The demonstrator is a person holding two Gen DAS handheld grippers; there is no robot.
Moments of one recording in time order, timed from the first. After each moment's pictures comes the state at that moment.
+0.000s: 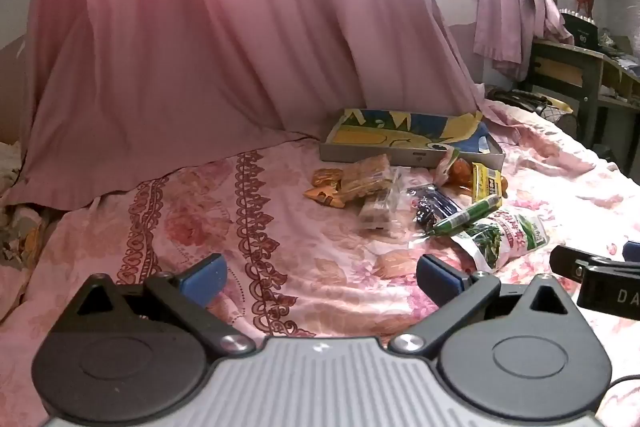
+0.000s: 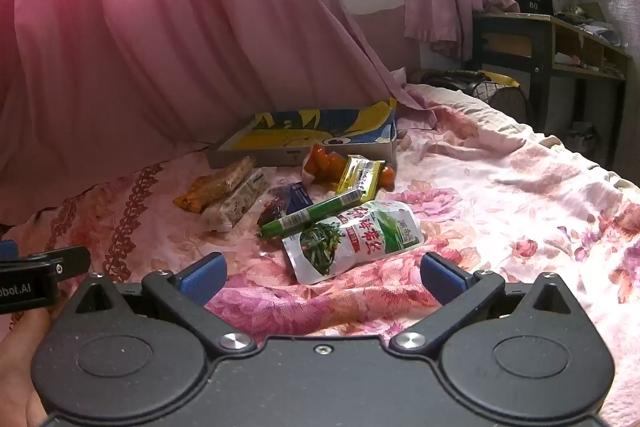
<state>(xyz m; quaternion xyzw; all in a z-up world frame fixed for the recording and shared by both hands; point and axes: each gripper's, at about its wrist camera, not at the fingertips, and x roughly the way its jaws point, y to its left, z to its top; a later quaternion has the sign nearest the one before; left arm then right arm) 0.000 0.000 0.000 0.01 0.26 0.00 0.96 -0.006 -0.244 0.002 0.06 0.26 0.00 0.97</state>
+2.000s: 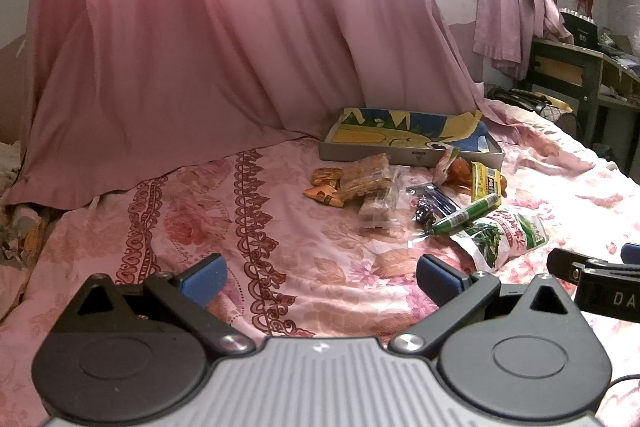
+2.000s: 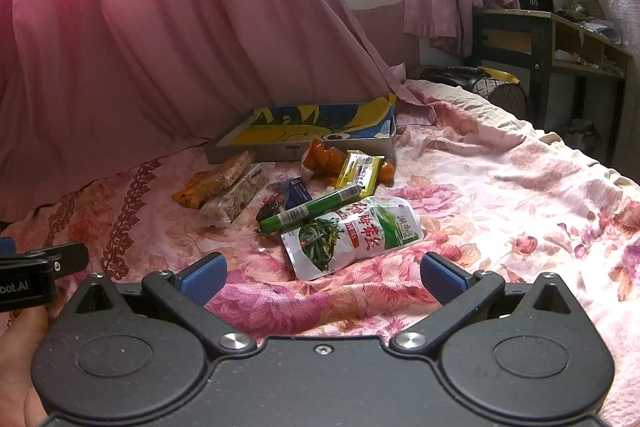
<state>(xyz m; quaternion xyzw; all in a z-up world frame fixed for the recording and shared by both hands) 0.000 0.000 0.000 0.02 0.26 -0.01 0.96 -0.005 -0.245 -0.001 0.05 0.26 0.00 0.96</state>
